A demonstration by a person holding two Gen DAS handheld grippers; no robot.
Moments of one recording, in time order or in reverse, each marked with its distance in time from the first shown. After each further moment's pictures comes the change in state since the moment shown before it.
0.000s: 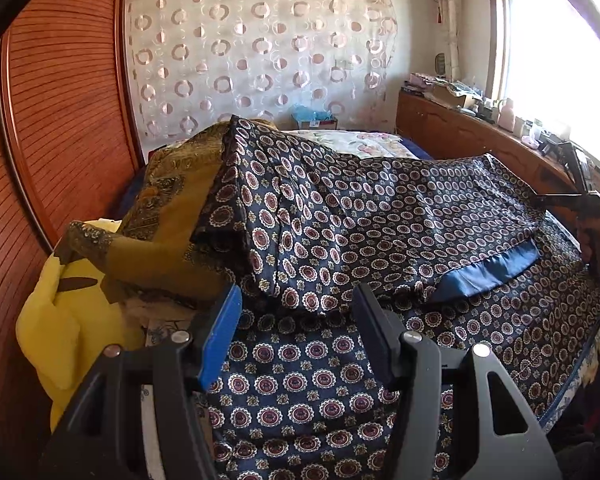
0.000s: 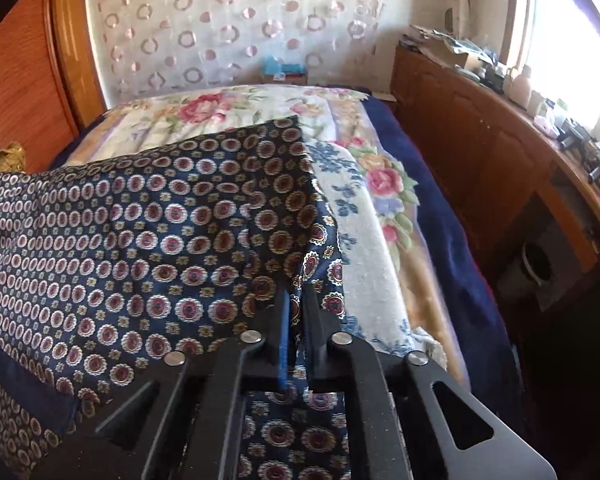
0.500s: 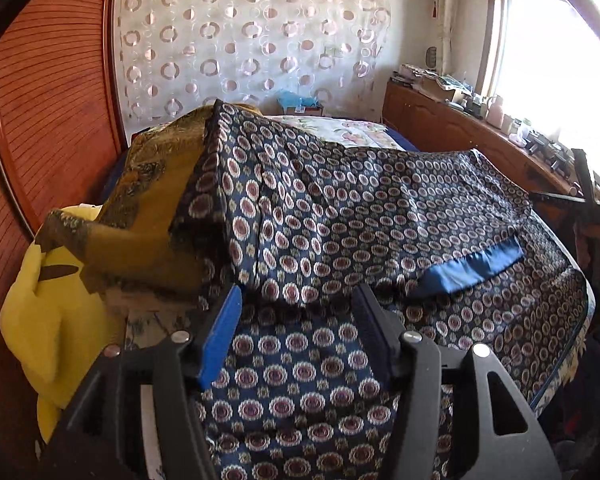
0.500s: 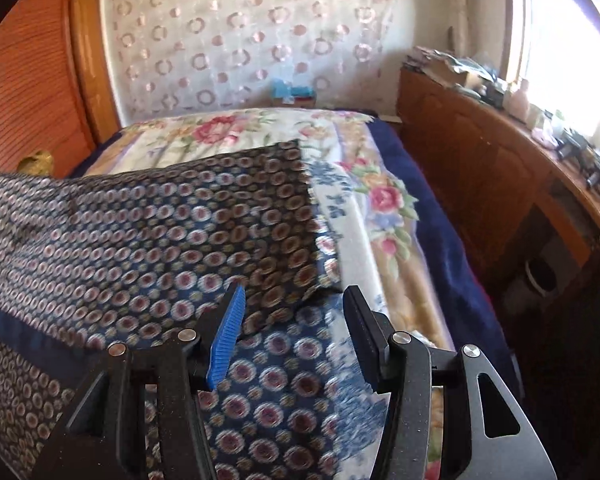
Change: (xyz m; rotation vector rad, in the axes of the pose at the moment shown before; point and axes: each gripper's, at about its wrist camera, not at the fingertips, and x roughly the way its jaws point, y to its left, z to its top) left arm 0.003 -0.001 0.002 -0.023 0.061 -0.067; right arm -0.044 -0.009 -0.017 0.000 -0.072 0.035
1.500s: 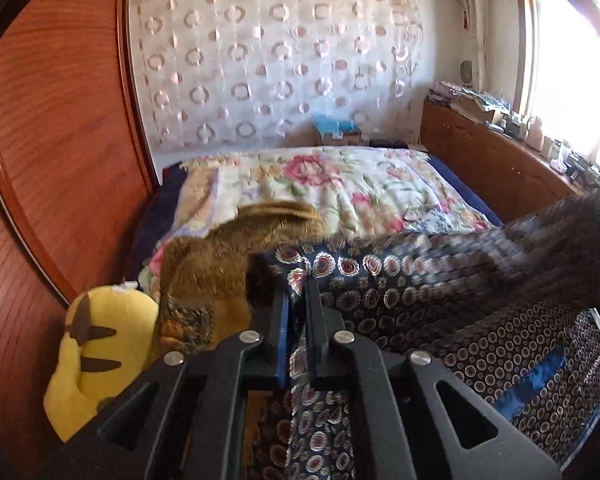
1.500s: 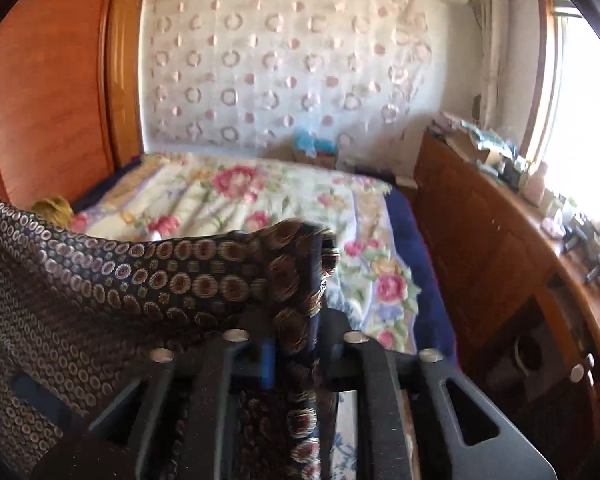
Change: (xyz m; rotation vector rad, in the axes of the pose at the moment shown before) left arm 0.045 0.040 0.140 -0.005 -0.039 0.132; right arm -0.019 0.039 0.113 -0.163 -0.122 0.000
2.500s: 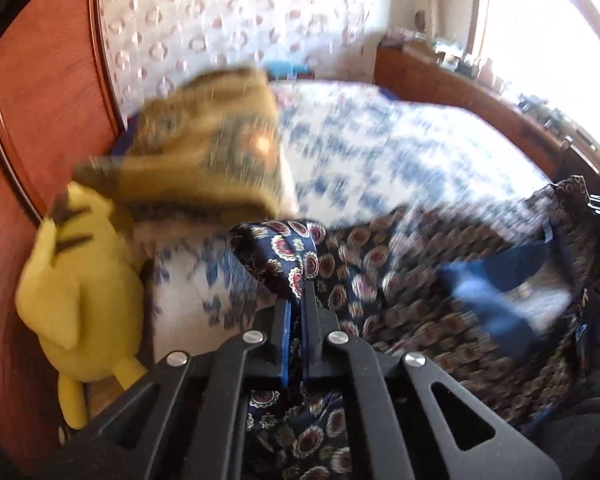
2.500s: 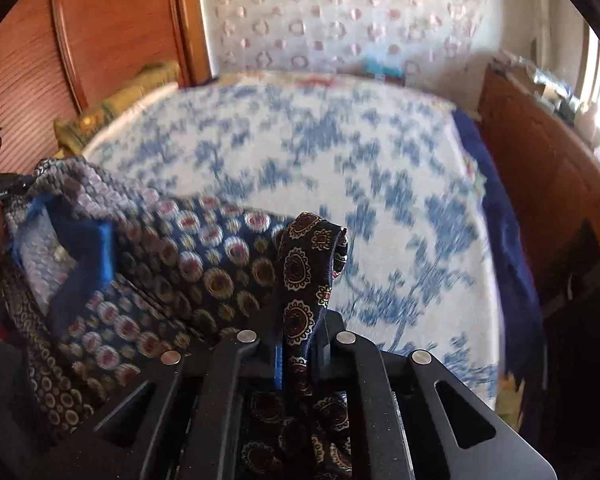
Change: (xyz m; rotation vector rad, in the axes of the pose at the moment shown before) left arm -0.096 -0.024 -0.167 0.091 0.131 -0.127; right arm -0.101 0.048 -0.213 -0.040 0.155 0.258
